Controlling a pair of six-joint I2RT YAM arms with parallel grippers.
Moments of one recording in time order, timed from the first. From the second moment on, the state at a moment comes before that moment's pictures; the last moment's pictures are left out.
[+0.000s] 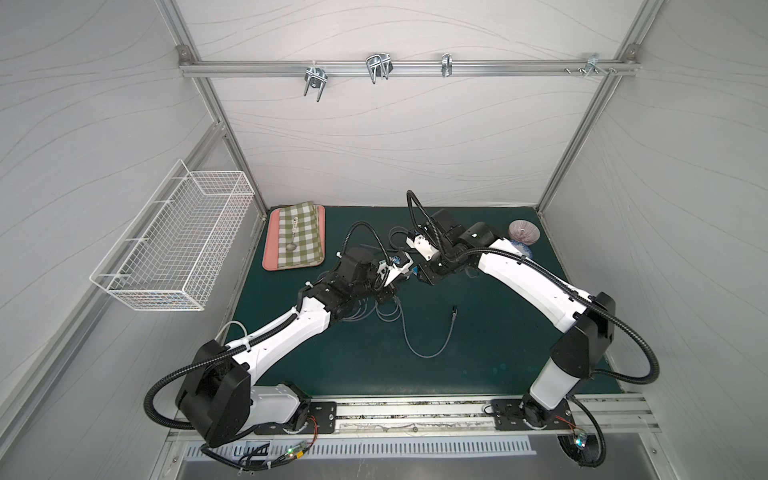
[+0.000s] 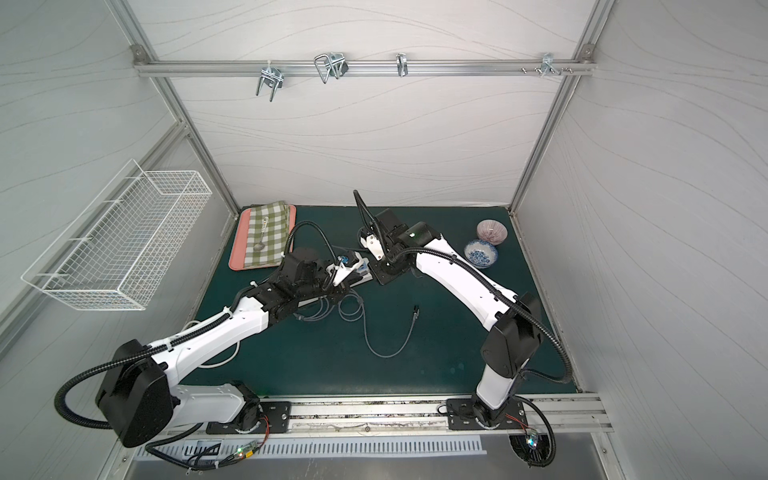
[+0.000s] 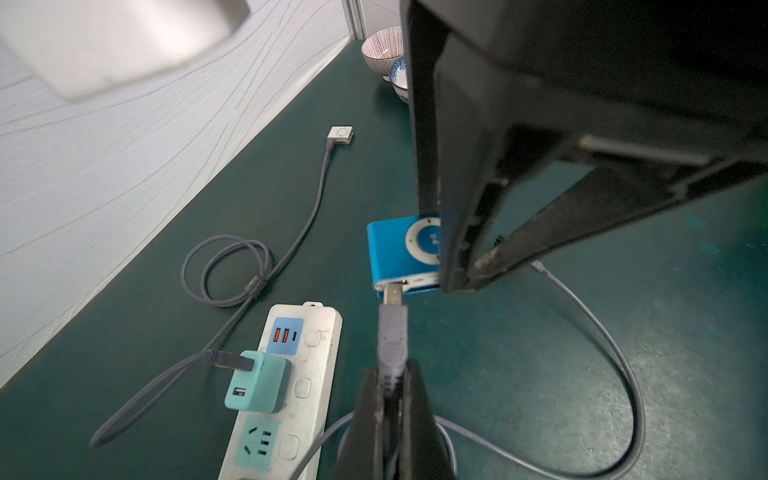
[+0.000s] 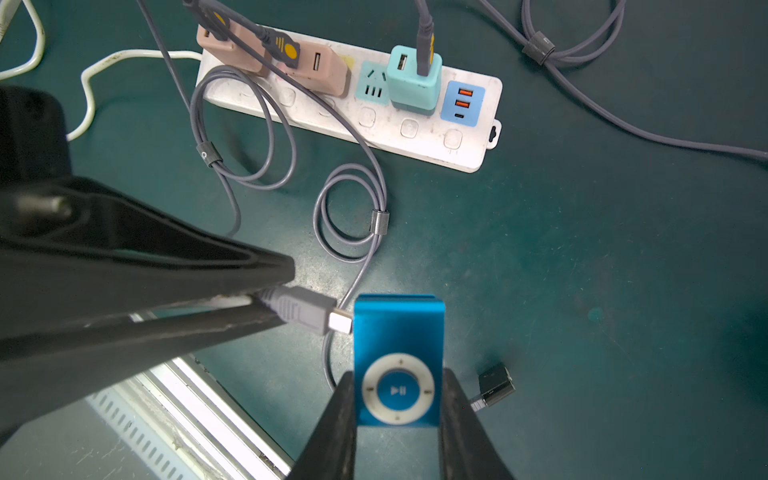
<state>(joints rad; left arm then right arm) -0.60 1.30 0.87 -0.10 0.29 0.39 0.78 1.70 1.69 -1.09 -0.13 0.04</state>
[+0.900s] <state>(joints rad) -0.61 1.32 0.89 -0.10 0.28 0.39 0.78 1.66 1.65 -1.04 -0.07 0.06</state>
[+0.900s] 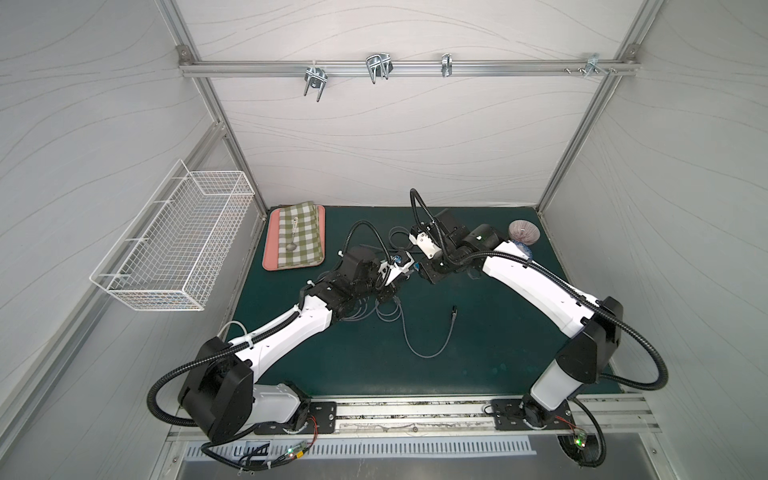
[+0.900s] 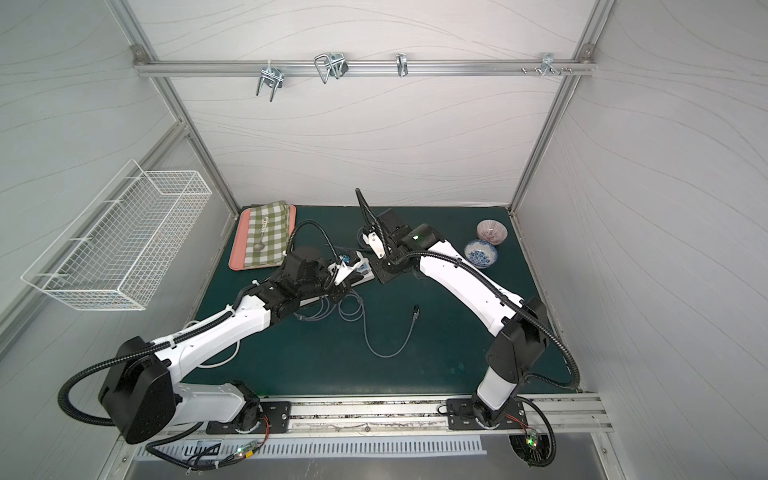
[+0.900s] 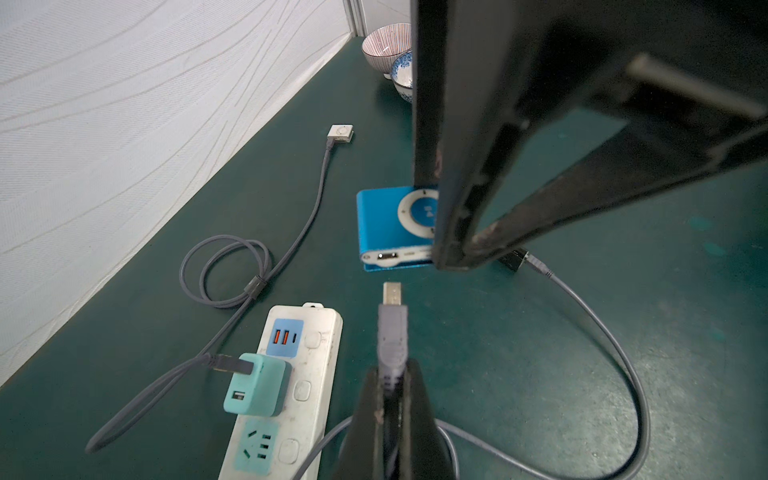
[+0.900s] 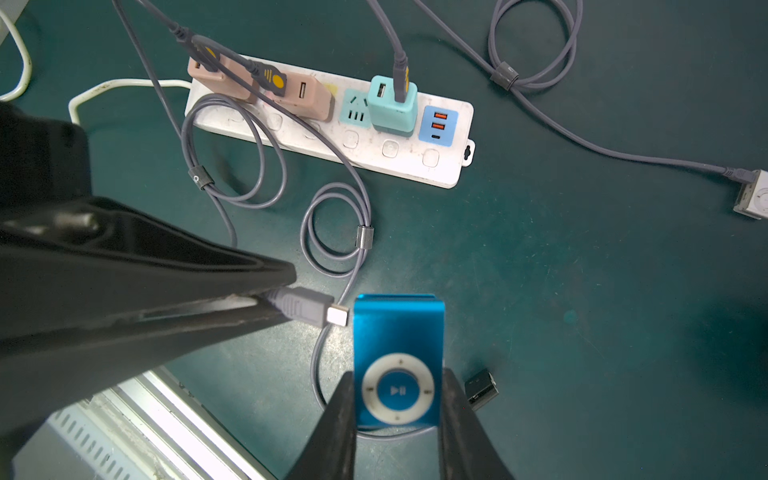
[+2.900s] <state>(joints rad) -0.62 1.33 0.93 -0.14 0.26 0.33 0.82 1.68 1.64 -1.03 -0.01 0.09</state>
